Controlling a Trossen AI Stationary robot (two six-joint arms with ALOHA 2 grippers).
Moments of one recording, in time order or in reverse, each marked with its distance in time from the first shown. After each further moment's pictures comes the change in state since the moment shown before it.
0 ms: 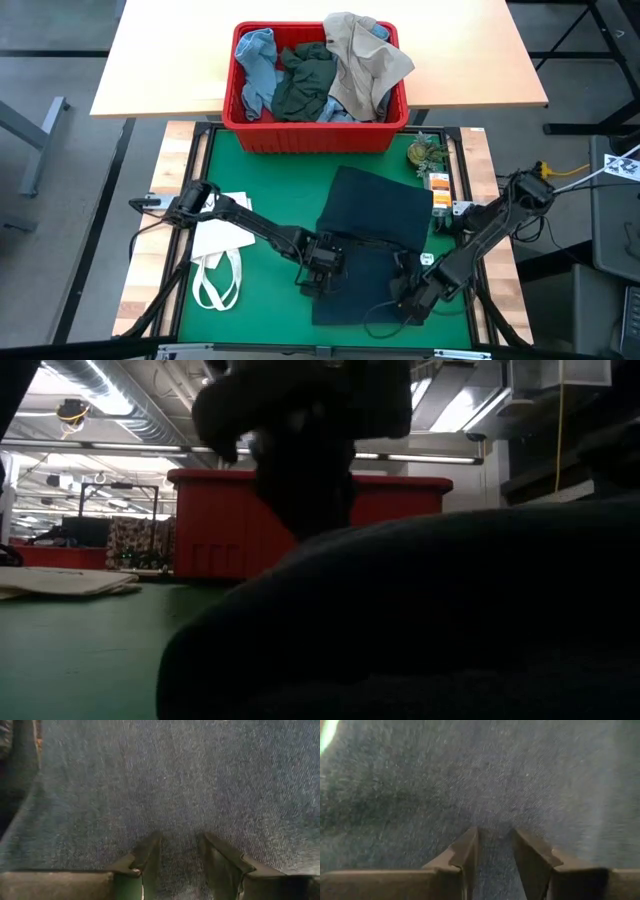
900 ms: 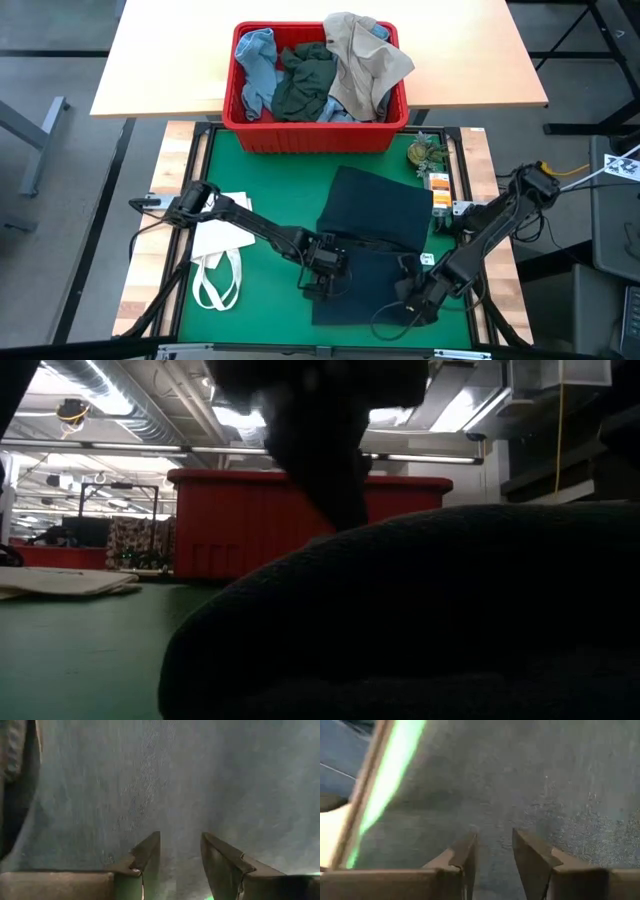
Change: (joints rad) left arm -0.004 0.005 0.106 -0.072 0.014 -0.023; right arm 0.011 -0.100 -0.002 0.000 -0.105 0.001
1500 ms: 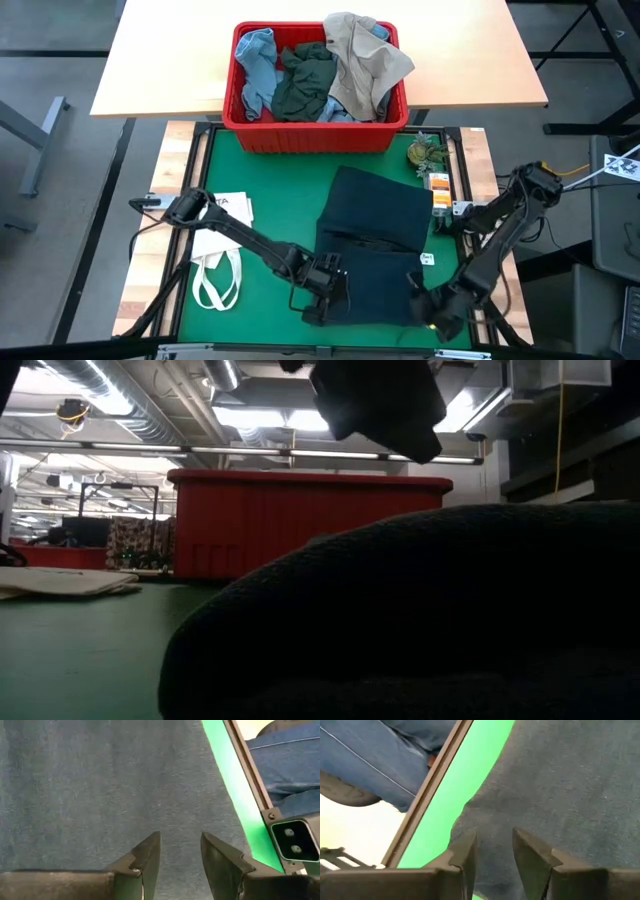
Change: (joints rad) left arm -0.116 -0.003 0.079 0.083 -0.010 -0.034; right arm 0.161 -0.017 0.002 0.090 0.067 0.000
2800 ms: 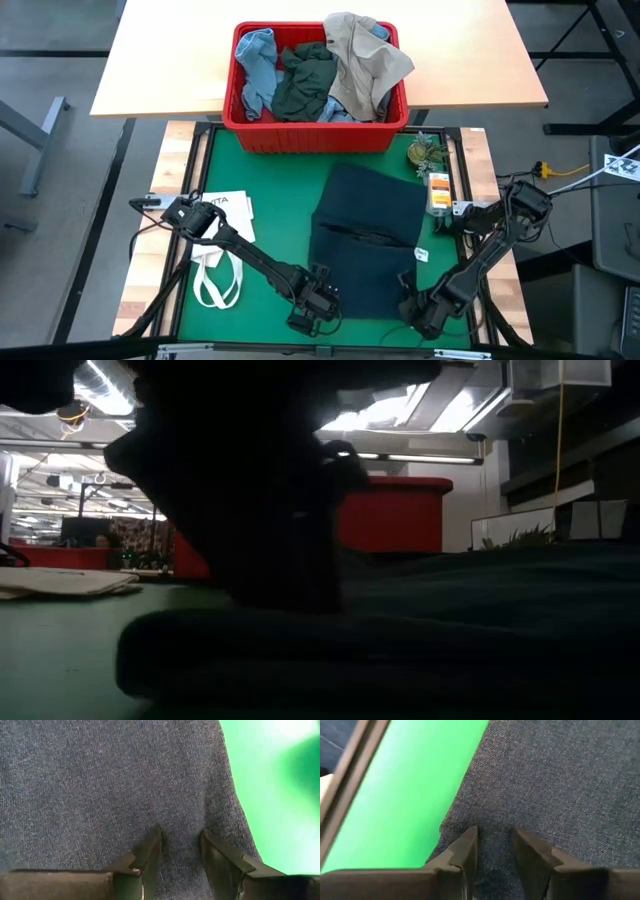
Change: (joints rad) left arm -0.079 0.149 0.003 -0.176 -0.029 0.008; right arm -0.048 0.215 0.003 -0.005 -0.034 -0.024
